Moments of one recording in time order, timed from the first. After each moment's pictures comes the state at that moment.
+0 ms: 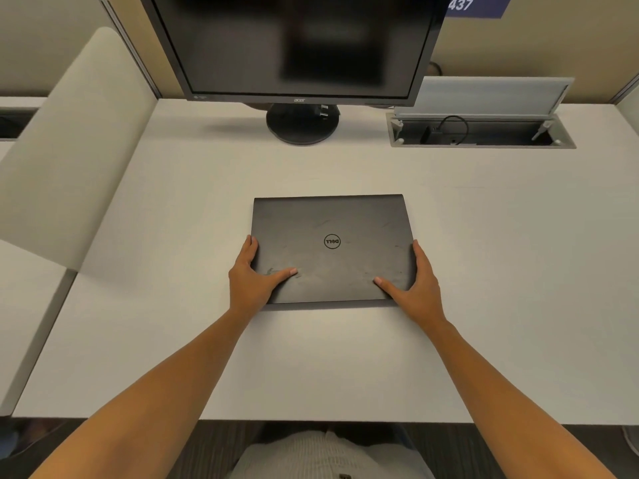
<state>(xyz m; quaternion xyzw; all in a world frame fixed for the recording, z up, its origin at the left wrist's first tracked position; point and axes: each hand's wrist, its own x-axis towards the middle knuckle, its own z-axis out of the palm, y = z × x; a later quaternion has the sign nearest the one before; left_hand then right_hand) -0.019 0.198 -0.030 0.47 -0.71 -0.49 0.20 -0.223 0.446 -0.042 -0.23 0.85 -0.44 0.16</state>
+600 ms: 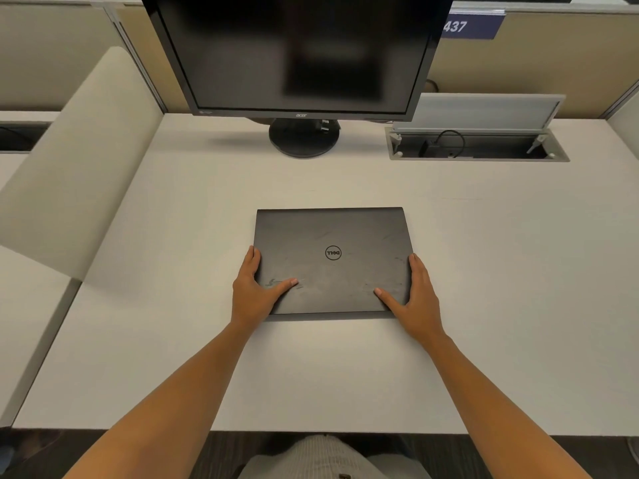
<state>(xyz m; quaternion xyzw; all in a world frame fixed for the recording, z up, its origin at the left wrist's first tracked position) -0.014 0.200 -0.031 0.46 -0.73 -0.47 0.19 -0.217 0.447 -0.043 -0.27 0.87 -0.39 0.14</state>
